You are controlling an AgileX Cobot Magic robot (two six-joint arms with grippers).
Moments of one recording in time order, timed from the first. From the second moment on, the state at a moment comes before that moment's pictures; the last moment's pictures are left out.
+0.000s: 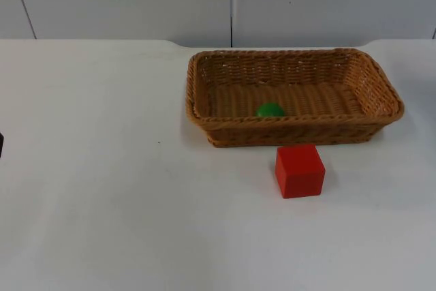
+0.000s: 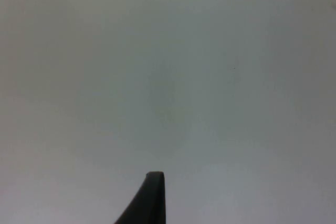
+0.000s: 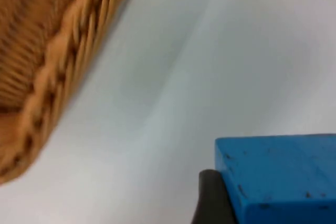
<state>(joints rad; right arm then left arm) 0.00 2.09 -1.83 0.03 1.03 -0.49 0.00 1.08 -0.60 -0.23 0.71 0.10</state>
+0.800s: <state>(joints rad) 0.14 1.96 -1.83 0.02 1.20 -0.21 0.00 1.08 -0.60 -0.23 0.72 0.10</state>
